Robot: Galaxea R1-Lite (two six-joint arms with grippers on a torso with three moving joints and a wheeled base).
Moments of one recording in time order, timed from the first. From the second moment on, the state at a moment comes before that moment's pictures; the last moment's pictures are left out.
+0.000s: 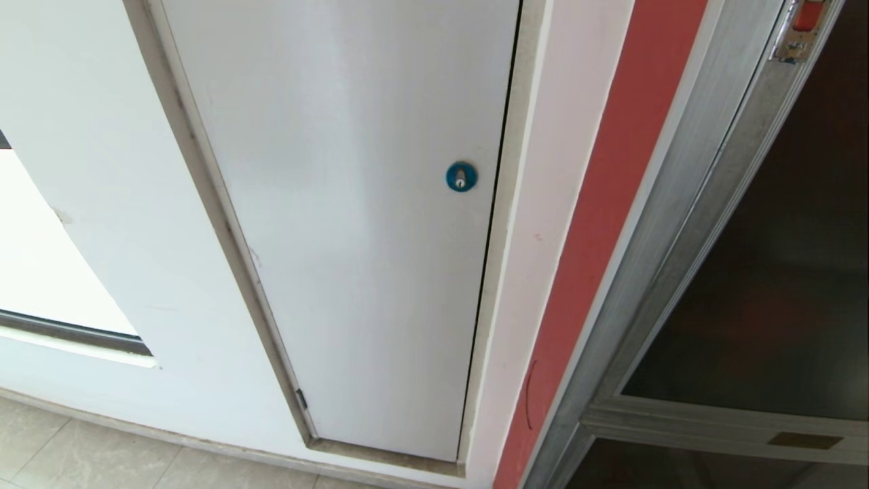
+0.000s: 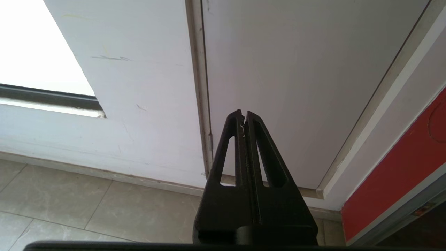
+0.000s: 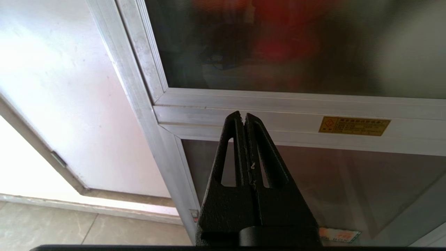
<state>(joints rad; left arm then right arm) 0.01 0.00 0.00 -0.01 -0.01 -0.01 0.00 0.00 0.00 0.00 -0.05 0.08</state>
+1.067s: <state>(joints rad) 0.01 0.00 0.00 -0.01 -0.01 -0.01 0.00 0.00 0.00 0.00 -0.05 0.10</state>
